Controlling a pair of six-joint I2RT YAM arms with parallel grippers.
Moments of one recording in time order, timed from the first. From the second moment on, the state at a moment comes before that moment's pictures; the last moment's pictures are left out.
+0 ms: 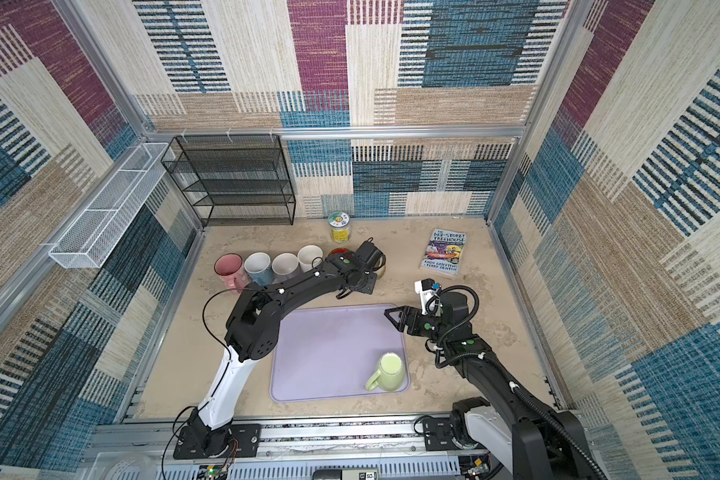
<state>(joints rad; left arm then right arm) -0.79 2.31 1.97 -0.72 -0.26 -0.36 0.18 1.01 0.38 0.10 -0.67 0.58</state>
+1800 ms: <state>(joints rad) -0.80 2.30 2.00 -0.78 -0.26 -0.37 0.17 1.00 0.38 0.10 -0.68 0.58</state>
